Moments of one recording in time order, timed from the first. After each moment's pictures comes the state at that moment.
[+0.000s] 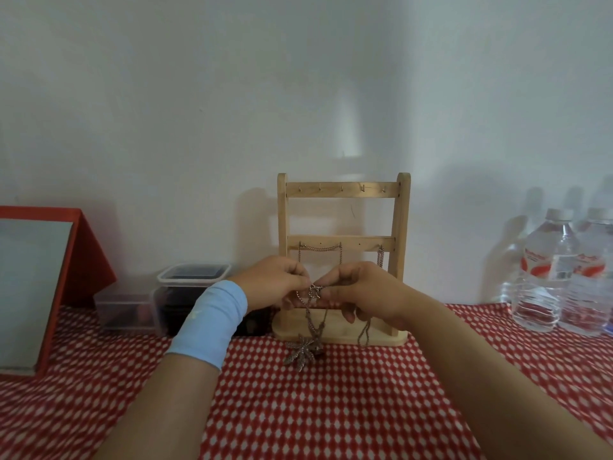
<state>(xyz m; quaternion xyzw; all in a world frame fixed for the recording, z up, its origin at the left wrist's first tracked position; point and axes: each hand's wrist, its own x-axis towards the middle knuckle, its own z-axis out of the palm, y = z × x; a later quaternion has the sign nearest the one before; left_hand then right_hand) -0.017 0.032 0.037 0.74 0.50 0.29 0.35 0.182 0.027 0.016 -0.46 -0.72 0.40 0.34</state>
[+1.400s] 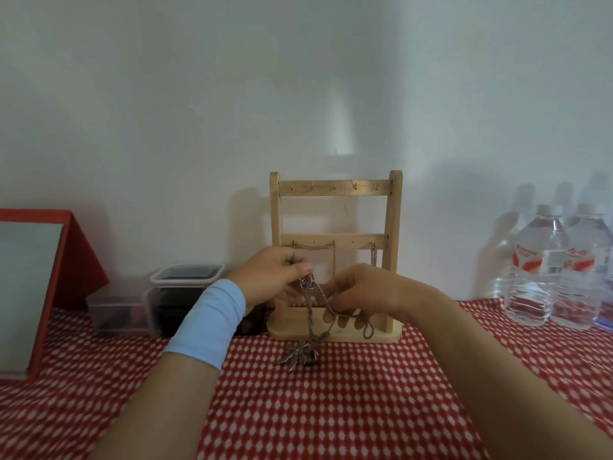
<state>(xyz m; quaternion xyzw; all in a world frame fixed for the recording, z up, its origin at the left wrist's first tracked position) -0.012 0.036 0.034 0.71 0.45 0.38 0.39 0.191 0.021 0.028 -0.50 -0.75 0.38 0.22</state>
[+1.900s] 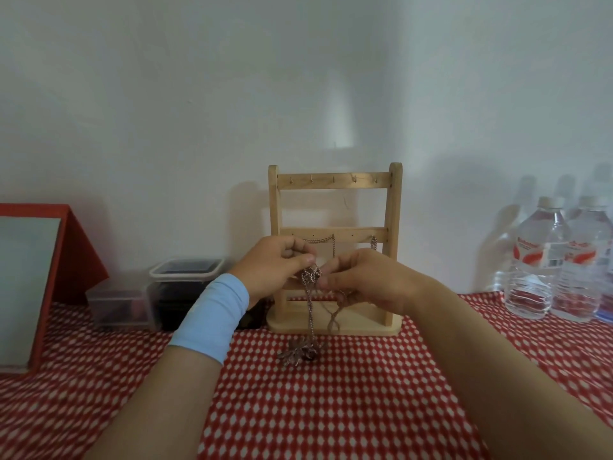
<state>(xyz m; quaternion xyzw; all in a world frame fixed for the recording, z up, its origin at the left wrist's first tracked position) -0.006 0.038 0.030 0.70 0.42 0.44 0.38 0.189 0.026 0.025 -0.43 -0.69 0.48 0.34</state>
